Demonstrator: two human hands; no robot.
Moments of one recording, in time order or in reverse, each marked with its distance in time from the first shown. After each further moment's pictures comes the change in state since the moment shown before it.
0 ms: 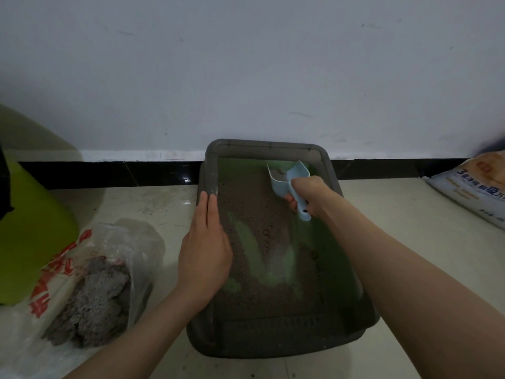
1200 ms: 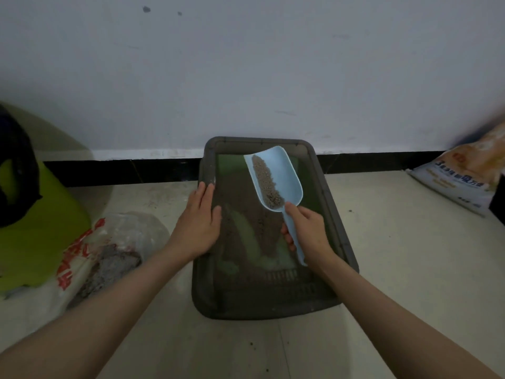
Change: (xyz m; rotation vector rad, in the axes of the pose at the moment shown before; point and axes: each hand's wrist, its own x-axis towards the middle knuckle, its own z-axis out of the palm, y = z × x) left_hand 0.001 -0.013 -0.030 -0.041 -0.255 -0.006; right_hand -0.104 0.087 -0.001 0.205 0.006 -0.312
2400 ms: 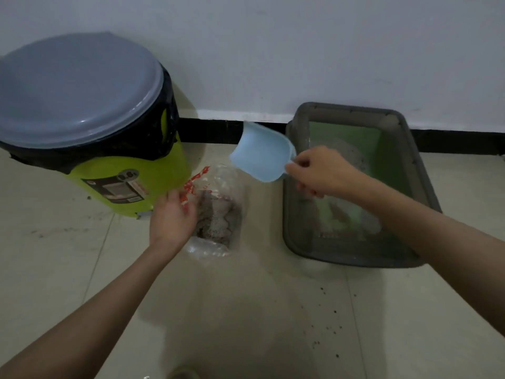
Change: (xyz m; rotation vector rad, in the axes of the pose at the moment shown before) left_hand -0.124 -0.149 -0.082 0.084 0.410 -0.341; right_hand -0.074 -0.085 0.109 -0.962 -0.402 -0.383
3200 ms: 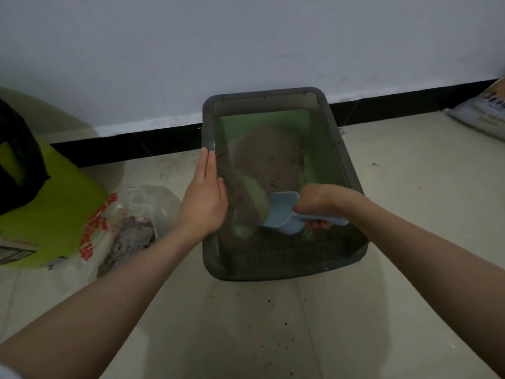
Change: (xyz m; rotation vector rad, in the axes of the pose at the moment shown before) left_hand 0.011 0.193 0.112 -0.034 -0.297 0.375; right_hand 0.013 0.178 -0.018 0.067 -0.481 0.525
